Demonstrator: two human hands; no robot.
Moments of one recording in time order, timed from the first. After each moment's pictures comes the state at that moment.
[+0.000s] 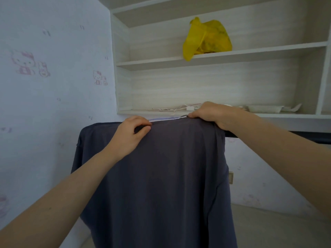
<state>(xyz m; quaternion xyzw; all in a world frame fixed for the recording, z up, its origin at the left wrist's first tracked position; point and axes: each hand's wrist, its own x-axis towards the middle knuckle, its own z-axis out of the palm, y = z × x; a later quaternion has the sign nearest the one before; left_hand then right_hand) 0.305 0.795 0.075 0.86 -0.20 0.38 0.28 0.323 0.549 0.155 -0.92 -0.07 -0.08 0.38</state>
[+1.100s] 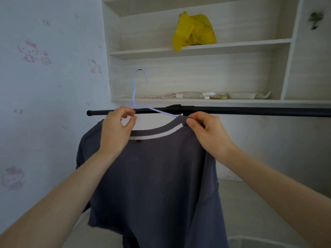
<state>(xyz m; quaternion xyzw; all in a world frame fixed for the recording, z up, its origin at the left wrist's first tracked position) 0.201 0.783 0.043 0.78 -0.11 0.50 0.36 0.172 0.540 0.056 -0.80 -0.21 -0.27 0.50</state>
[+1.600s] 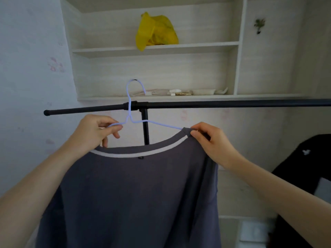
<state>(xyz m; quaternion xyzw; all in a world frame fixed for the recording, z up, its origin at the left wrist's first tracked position) 0.144 0.722 0.057 0.85 -0.20 0.26 0.42 0.114 0.403 0.022 -0.84 -0.19 -0.28 0.42</state>
